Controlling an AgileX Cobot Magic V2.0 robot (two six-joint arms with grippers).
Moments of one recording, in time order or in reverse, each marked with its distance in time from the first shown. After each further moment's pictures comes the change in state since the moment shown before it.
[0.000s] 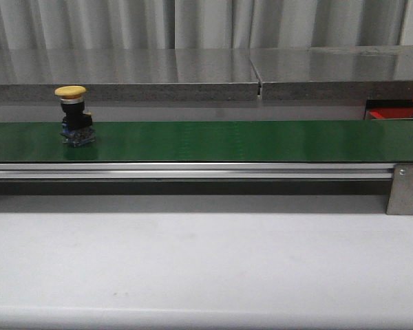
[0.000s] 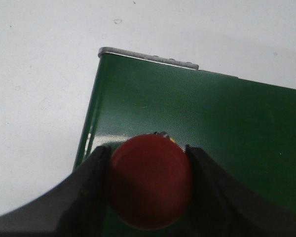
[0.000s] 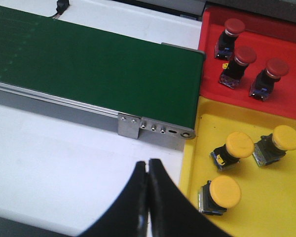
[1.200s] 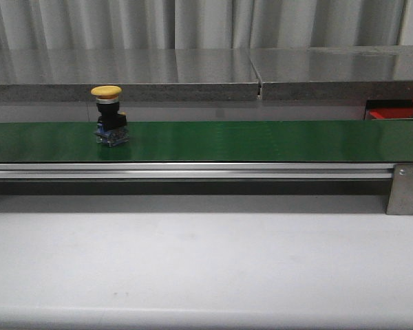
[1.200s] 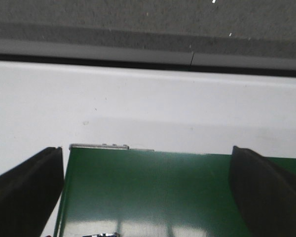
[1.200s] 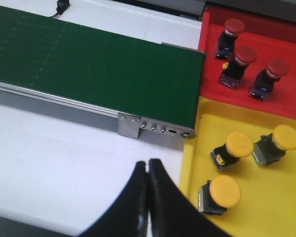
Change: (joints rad) left arm -0.108 -0.289 0.002 -0.023 -0.065 0.042; right arm 0.000 0.000 0.000 0.000 0.000 0.000
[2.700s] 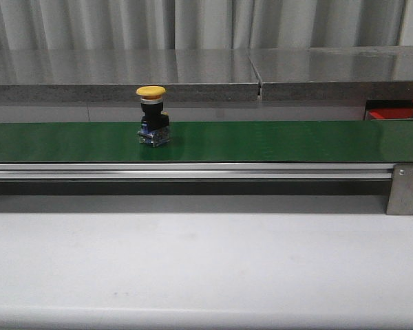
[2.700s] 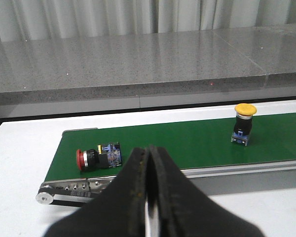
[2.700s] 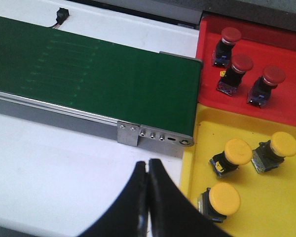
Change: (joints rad) left arm -0.099 -1.430 0.925 -0.021 0.011 0.011; right arm 0.000 0.000 0.000 0.017 -0.026 0.000
